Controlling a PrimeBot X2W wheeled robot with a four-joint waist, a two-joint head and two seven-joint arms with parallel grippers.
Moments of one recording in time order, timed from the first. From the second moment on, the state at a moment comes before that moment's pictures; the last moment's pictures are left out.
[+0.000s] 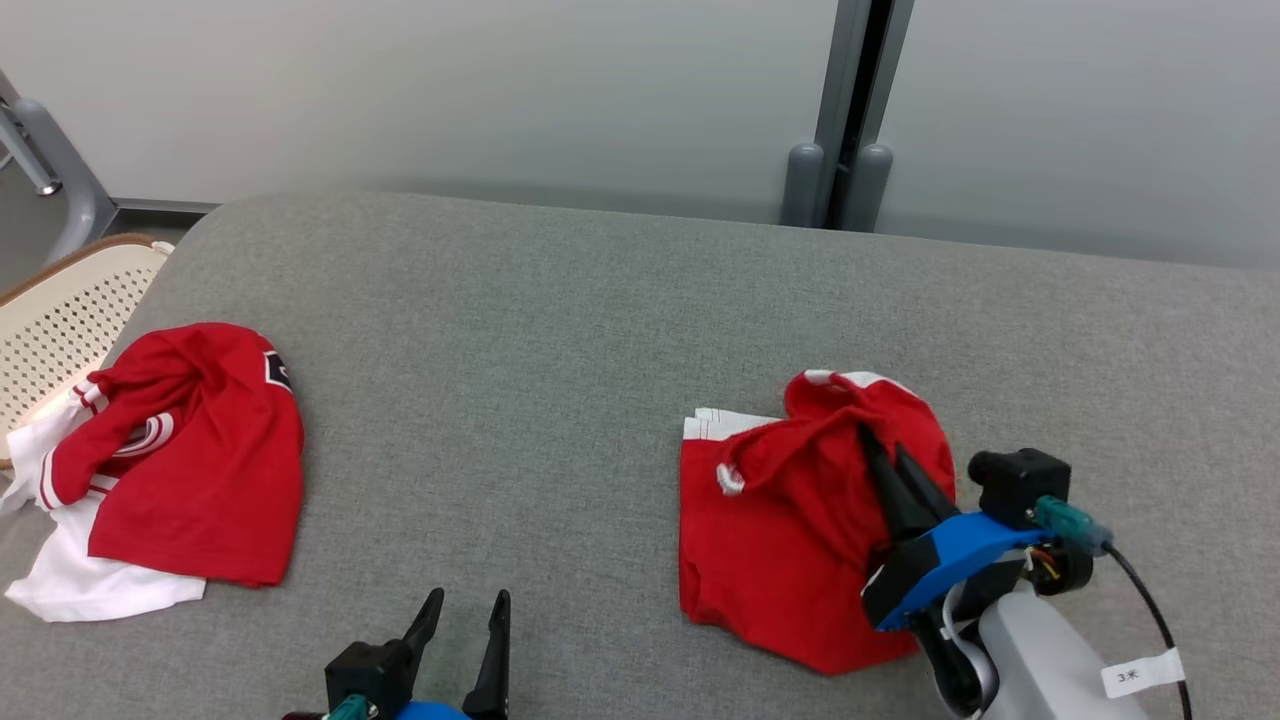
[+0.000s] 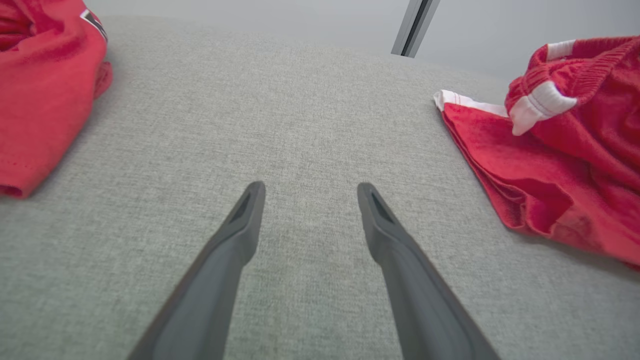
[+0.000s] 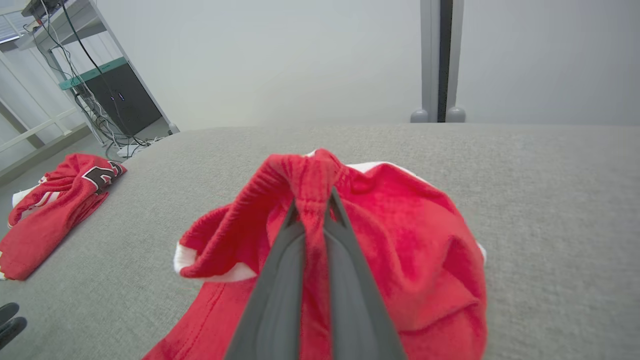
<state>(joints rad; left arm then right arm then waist) -0.06 0.05 -0.24 0.58 -0.27 -0.12 -0.26 -0.40 -0.05 0.25 0.70 0.35 0.13 -0.26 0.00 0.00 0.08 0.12</state>
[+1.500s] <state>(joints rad) -0.08 0.05 -0.17 0.56 -0.22 -0.12 -0.26 -0.26 -0.05 0.36 0.47 0.19 0.13 -0.26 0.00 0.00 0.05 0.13</state>
